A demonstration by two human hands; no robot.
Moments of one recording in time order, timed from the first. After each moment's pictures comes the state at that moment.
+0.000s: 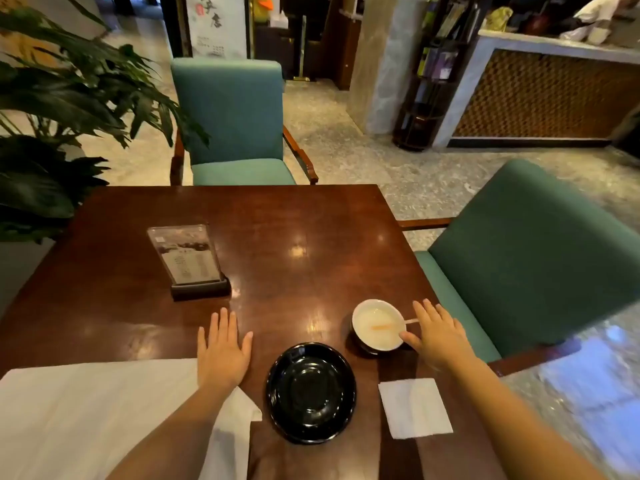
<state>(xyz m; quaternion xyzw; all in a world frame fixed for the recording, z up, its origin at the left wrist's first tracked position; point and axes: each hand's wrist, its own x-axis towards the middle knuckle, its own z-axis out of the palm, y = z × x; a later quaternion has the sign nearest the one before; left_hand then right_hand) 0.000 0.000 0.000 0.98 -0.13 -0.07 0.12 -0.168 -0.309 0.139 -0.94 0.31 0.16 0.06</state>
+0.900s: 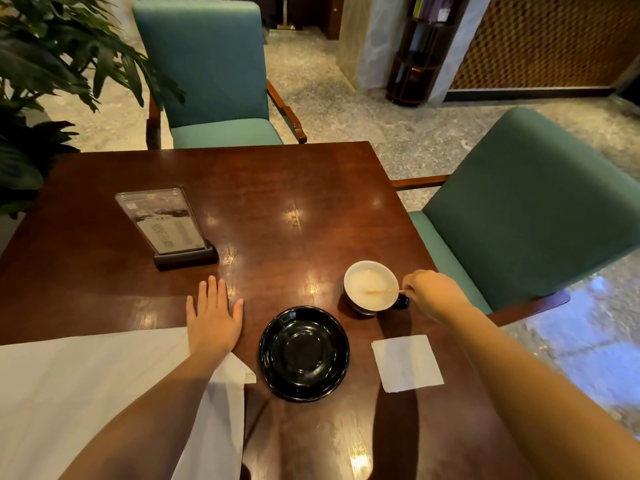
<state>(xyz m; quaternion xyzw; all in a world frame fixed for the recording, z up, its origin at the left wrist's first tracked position) 0.001 0.001 0.001 0.99 -0.14 -0.04 0.08 -0.154 -0.330 0.127 -0.96 0.23 0.17 0.02</state>
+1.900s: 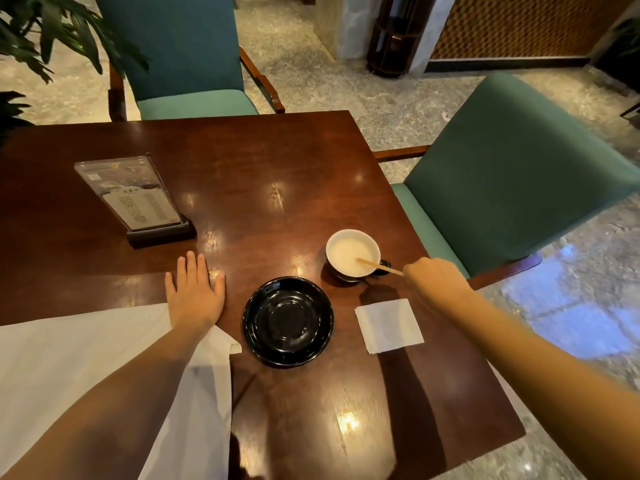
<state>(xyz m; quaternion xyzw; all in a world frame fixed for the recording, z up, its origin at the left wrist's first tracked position) 0.003 0.001 -0.001 0.99 -0.14 -0.04 0.08 -0.198 -0.297 0.164 -0.94 0.19 0.26 -0.11</state>
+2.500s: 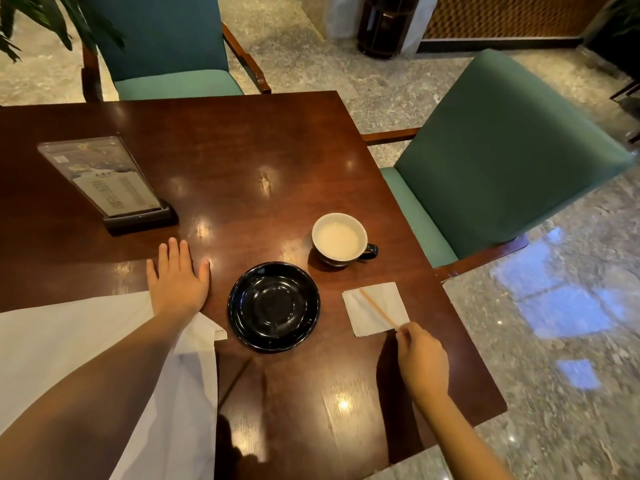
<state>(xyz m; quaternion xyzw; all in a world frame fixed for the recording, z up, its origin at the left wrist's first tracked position) 0.002 0.002 -0.003 0.99 -0.14 -0.04 0.09 -0.312 -0.239 0.058 -0.87 0.46 -0.03 0.18</state>
